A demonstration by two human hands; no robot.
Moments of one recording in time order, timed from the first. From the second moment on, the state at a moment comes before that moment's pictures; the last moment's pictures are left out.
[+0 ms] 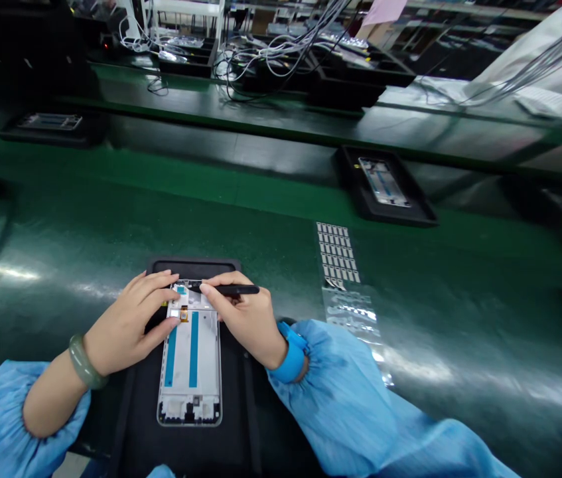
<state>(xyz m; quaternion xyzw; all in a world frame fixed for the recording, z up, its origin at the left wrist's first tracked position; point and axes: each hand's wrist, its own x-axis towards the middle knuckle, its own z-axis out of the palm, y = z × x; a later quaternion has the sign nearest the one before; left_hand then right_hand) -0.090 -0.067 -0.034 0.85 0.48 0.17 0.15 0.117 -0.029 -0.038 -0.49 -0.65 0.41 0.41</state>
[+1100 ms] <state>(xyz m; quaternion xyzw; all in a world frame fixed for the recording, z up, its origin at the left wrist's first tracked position) -0.060 -0.079 -0.033 0.83 0.55 0.11 0.03 0.111 0.000 -0.039 -0.38 -0.66 0.50 0.40</state>
